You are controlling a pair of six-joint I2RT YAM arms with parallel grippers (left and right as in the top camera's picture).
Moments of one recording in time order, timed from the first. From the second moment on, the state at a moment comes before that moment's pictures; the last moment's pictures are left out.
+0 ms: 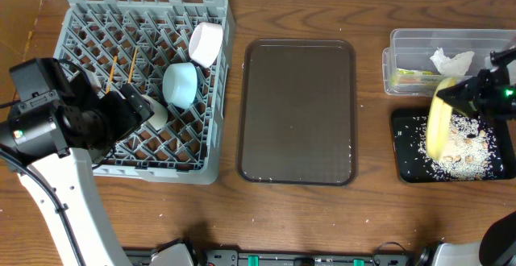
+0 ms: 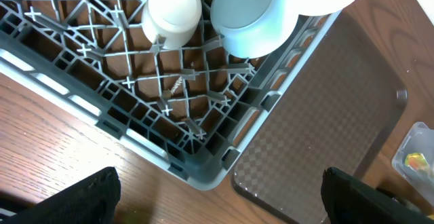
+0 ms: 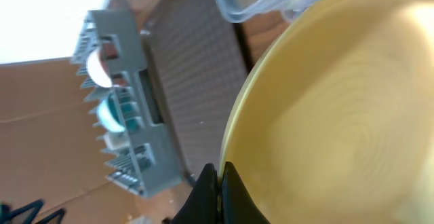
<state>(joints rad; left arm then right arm) 0.44 1.29 1.55 -1.43 0.28 -0.27 -0.43 1.61 1.37 -1.14 -0.84 0.19</state>
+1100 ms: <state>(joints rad) 0.44 1.29 1.55 -1.43 0.28 -0.27 0.76 1.61 1.36 -0.48 0.01 0.43</state>
